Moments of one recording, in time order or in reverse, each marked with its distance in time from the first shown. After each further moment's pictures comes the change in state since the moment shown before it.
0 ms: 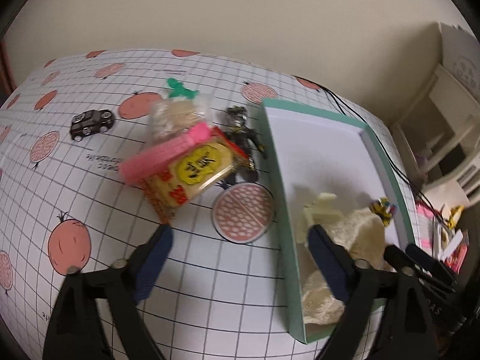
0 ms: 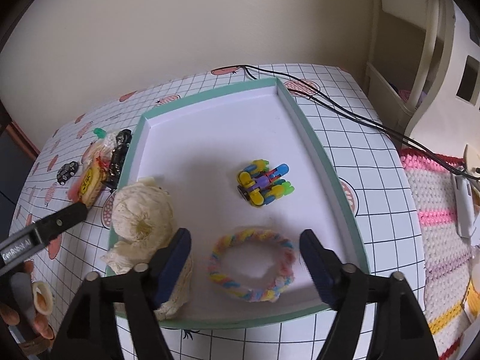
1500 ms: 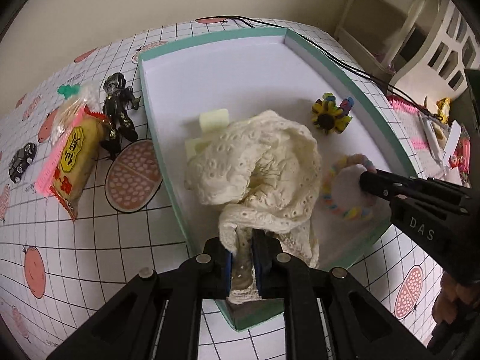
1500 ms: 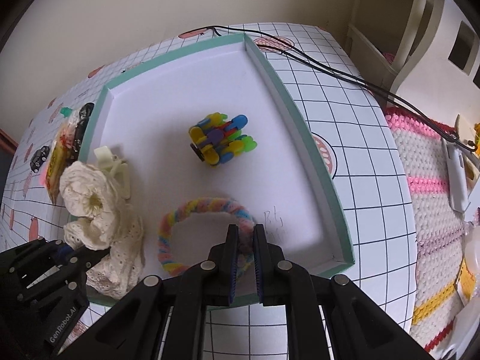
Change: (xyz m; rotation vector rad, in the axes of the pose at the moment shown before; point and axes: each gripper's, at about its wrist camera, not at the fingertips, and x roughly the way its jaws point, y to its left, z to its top) left arm 0.034 -0.094 -0.039 0.377 0.213 -0.051; right arm 0.018 -0.020 -0.012 0.044 0.177 -0.090
